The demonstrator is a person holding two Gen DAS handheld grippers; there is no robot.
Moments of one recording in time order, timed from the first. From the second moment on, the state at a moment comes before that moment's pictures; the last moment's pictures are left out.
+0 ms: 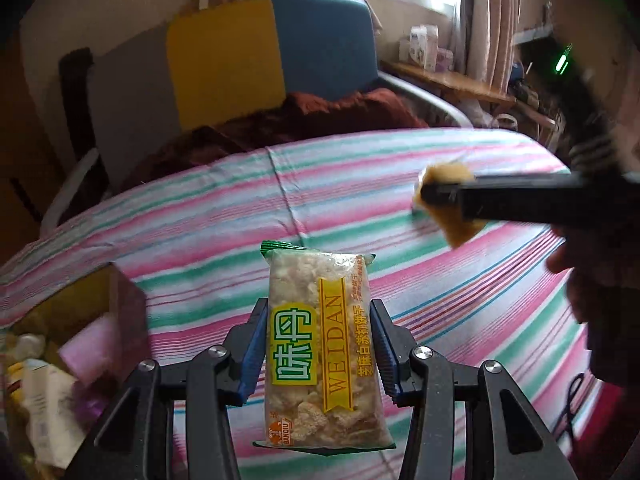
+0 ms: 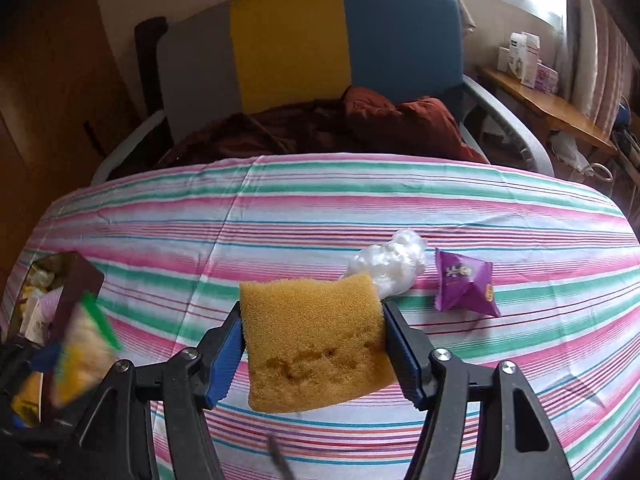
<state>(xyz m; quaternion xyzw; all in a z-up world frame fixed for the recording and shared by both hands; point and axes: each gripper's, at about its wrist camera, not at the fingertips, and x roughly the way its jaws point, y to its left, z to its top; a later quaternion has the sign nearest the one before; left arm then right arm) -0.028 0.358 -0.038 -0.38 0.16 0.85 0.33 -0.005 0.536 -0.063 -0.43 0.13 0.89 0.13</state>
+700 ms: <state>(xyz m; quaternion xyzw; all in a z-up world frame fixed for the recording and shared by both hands) -0.023 0.239 0.009 -0.33 0.10 0.90 0.27 -0.018 0.497 -0.063 -0.45 0.12 0.88 0.11</state>
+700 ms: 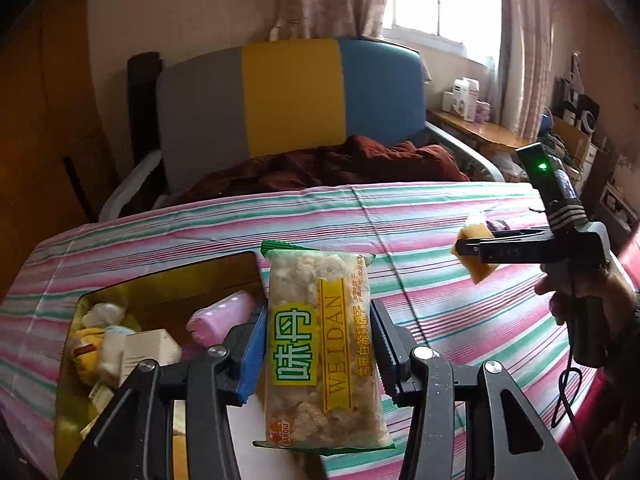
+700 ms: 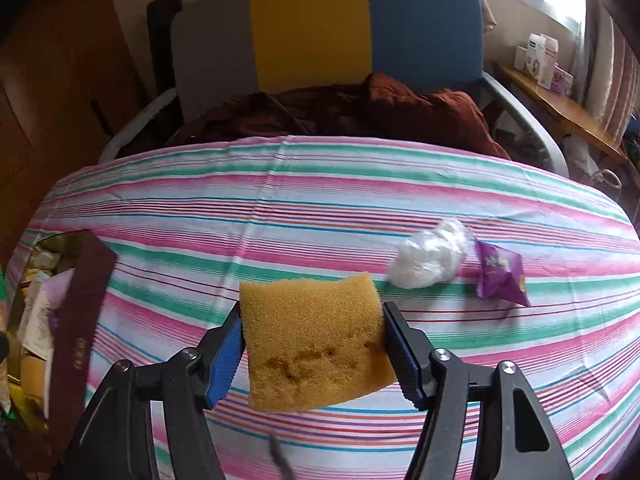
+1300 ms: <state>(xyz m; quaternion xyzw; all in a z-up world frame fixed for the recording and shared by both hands) -0.023 0.184 0.006 -0.34 0.08 0.91 0.24 -0.028 0.386 -0.014 -0.41 0.13 0.90 0.00</state>
